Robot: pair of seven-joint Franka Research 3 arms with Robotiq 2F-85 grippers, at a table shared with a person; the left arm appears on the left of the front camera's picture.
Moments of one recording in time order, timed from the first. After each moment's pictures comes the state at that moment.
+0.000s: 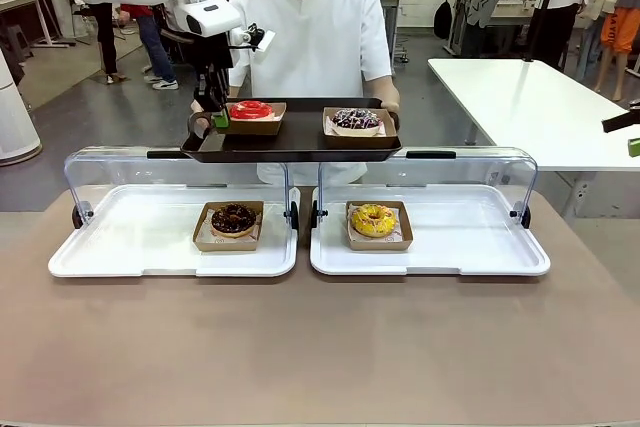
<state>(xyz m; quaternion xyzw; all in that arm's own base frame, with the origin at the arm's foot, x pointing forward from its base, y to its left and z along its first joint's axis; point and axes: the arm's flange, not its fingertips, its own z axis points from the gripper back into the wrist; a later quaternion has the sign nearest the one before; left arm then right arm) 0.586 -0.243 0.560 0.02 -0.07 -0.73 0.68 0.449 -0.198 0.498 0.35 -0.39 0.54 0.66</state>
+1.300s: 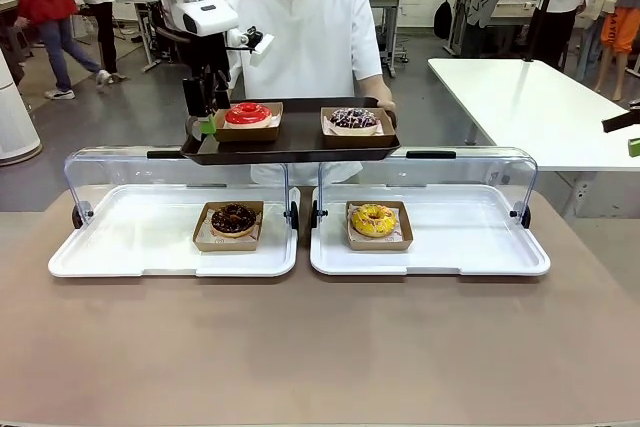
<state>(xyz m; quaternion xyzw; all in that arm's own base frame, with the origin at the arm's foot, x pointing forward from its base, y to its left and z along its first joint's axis) 0.577 -0.242 0.562 0.02 -0.05 -0.75 0.66 0.449 -0.198 0.498 0.35 -0.39 0.54 0.66</state>
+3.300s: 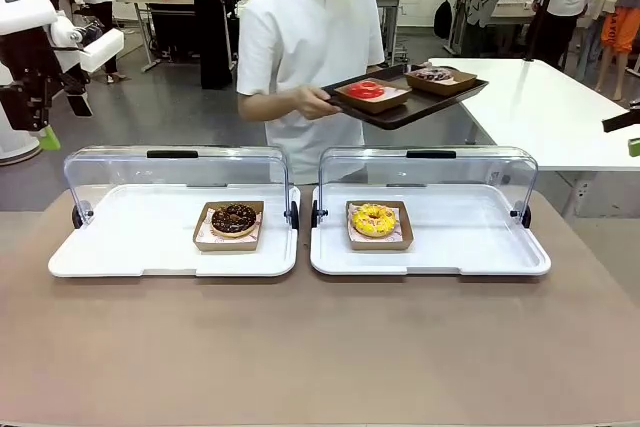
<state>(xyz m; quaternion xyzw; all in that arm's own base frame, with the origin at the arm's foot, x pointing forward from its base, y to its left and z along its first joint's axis) 0.451 -0.056 0.588 0.05 -0.05 -0.73 0.68 0.449 -0.197 0.498 0.35 -0.39 0.54 0.66</state>
